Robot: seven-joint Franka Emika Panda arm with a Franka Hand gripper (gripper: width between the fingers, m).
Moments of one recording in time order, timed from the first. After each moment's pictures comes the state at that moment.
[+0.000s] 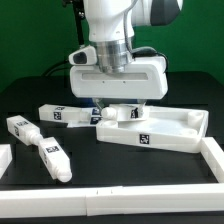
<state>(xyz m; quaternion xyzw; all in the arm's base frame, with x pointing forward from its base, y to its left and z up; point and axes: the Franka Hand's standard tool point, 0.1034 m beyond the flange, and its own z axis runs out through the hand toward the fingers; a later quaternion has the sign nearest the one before) 0.401 0.001 0.030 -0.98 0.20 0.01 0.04</state>
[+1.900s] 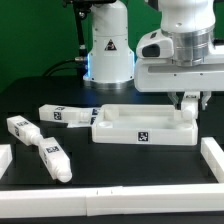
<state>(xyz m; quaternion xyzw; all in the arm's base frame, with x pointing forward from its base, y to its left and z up) 0.457 0.133 0.060 -0.98 0.16 0.09 0.05</state>
